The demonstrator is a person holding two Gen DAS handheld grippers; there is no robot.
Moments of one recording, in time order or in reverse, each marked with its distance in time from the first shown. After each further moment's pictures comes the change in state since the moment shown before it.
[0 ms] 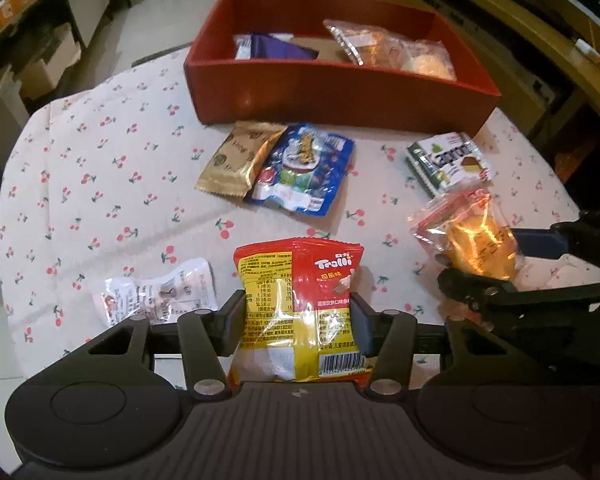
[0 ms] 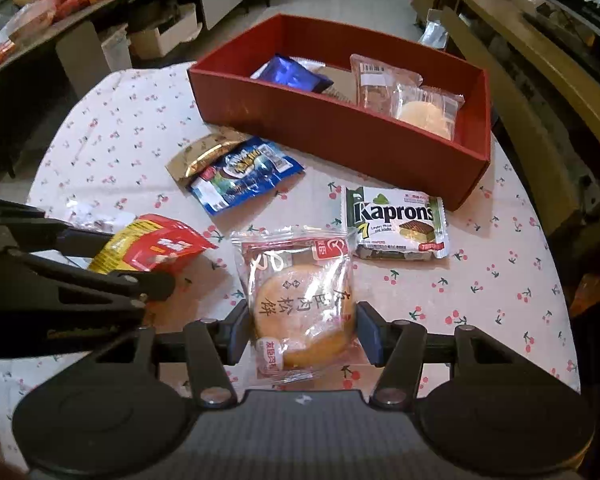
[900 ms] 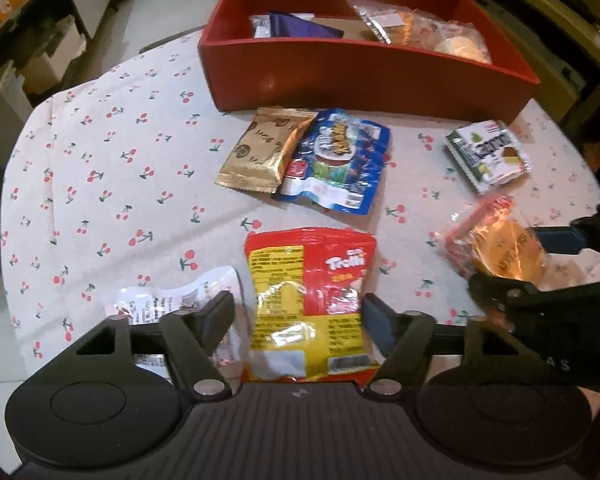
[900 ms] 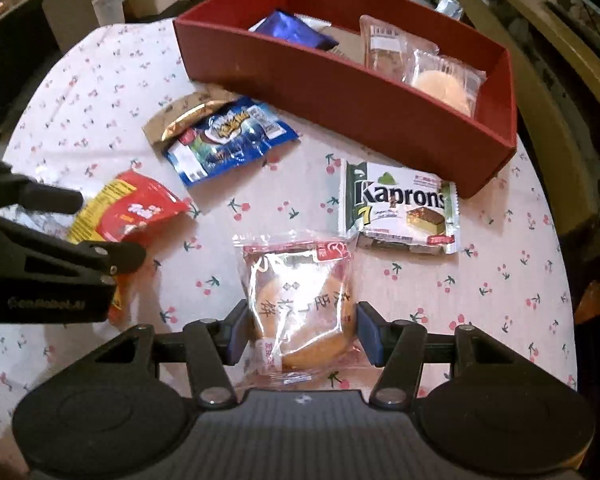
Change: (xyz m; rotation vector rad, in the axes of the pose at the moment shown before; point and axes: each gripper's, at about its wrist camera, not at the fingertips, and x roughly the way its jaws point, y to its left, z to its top) left arm 0.030 0.019 0.001 0.013 0.055 0.064; right arm 0.039 0.001 0.010 -0.066 0.123 -0.033
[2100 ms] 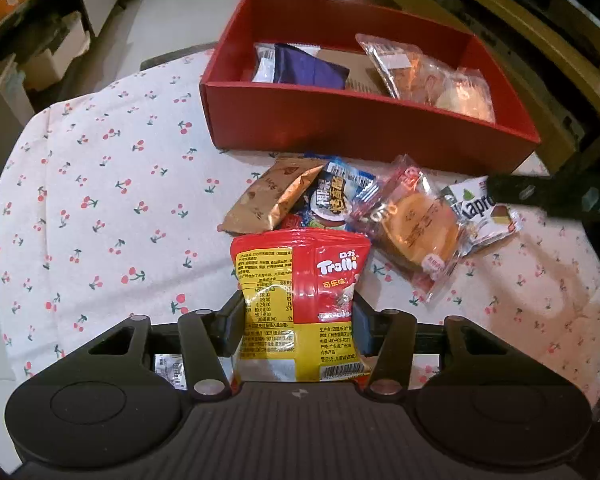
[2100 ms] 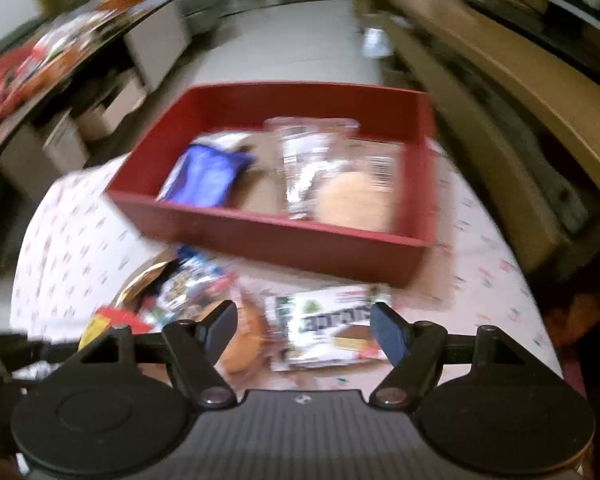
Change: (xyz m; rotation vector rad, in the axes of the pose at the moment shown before) left arm -0.009 -0.002 0.027 -0.082 -0.038 -0.060; right arm -0.024 -0.060 0.055 0.248 -0.180 0.050
